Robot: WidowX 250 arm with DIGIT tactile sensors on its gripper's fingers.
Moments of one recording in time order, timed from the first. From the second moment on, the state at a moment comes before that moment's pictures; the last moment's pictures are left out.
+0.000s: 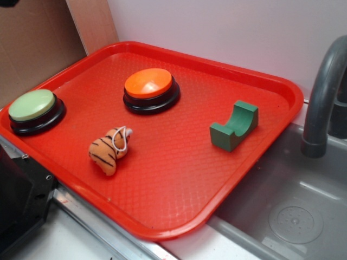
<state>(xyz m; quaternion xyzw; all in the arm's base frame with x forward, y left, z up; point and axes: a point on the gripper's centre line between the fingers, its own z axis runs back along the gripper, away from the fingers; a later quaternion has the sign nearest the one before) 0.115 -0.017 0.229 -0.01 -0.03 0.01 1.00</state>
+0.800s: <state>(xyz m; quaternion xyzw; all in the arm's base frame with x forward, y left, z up) 0.144 0.118 0.112 0.03 0.00 0.16 0.99</state>
